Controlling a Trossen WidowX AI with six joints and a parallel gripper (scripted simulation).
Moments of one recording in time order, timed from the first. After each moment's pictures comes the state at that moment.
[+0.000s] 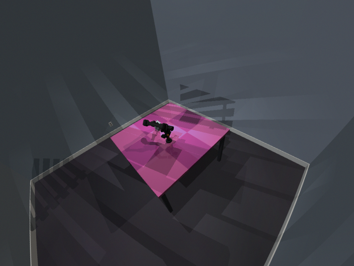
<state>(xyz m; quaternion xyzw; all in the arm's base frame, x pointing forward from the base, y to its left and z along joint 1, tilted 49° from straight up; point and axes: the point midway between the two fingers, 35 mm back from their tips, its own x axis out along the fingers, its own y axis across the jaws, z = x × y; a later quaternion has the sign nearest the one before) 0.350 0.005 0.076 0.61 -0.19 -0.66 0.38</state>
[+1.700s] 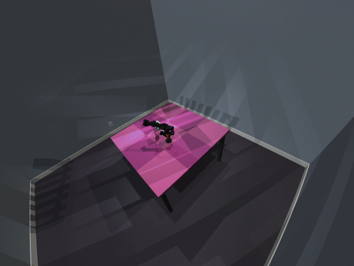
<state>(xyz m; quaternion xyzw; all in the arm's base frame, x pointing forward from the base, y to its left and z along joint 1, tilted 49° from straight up) 0.351 0.005 0.076 0.72 -0.51 -0.46 0.01</state>
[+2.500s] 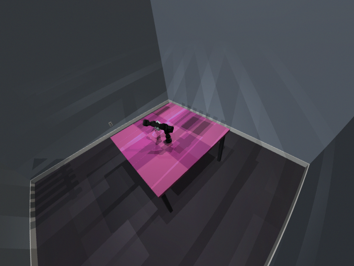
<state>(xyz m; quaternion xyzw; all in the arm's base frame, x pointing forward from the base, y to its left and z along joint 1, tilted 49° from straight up) 0.350 0.004 0.077 0.60 -0.68 -0.10 -0.40</state>
